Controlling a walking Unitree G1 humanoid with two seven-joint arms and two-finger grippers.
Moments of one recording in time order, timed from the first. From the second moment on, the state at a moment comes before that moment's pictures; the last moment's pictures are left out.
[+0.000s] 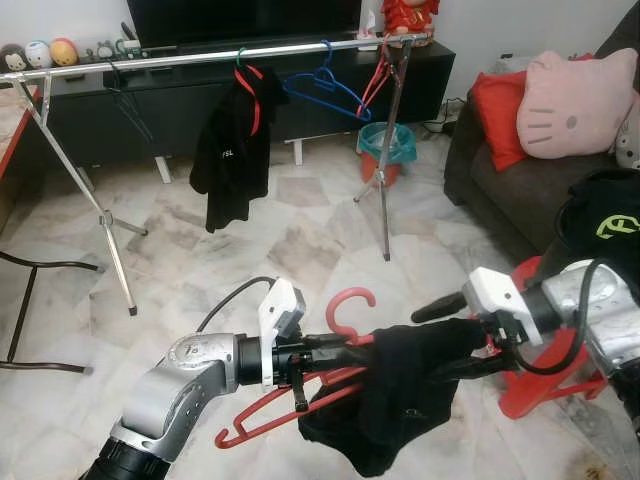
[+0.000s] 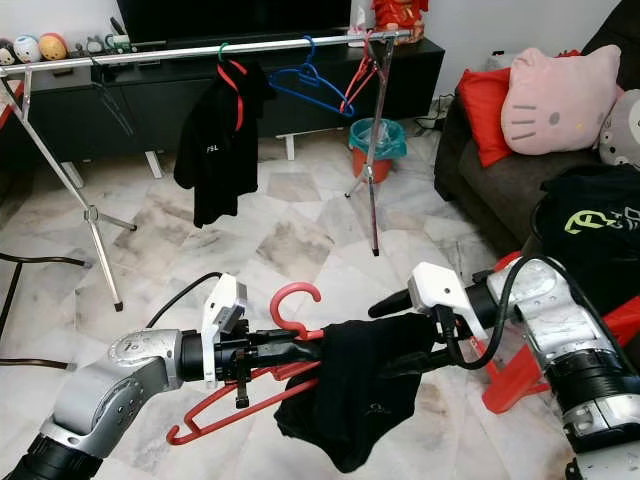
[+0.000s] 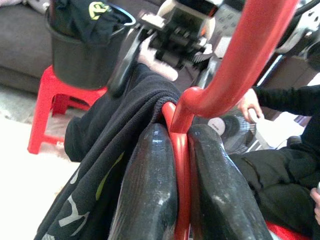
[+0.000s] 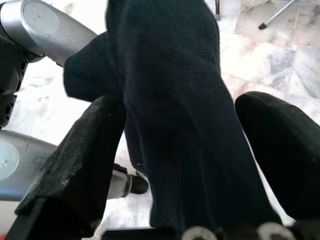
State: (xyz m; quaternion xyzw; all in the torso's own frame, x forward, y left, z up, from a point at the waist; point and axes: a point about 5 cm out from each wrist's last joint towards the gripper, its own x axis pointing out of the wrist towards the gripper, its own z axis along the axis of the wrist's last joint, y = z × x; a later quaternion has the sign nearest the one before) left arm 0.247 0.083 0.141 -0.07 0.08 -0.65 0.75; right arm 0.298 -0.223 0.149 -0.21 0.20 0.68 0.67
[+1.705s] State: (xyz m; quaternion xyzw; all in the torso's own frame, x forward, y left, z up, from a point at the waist) left arm 0.243 0.079 0.141 -0.05 0.09 -0.65 0.75; right arm 0.297 -0.216 0.135 -0.19 0.20 0.70 0.66
